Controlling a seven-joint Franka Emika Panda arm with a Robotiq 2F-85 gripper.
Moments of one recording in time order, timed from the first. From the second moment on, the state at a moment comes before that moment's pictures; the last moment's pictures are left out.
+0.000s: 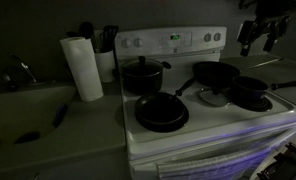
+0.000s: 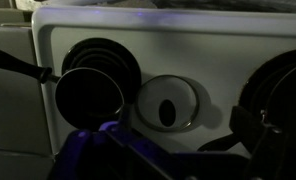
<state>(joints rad) 0.04 -0.51 0.14 -2.32 -0.02 1.84 0.39</state>
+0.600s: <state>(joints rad) 0.04 -0.44 0.05 -2.45 0.05 2.16 0.24</state>
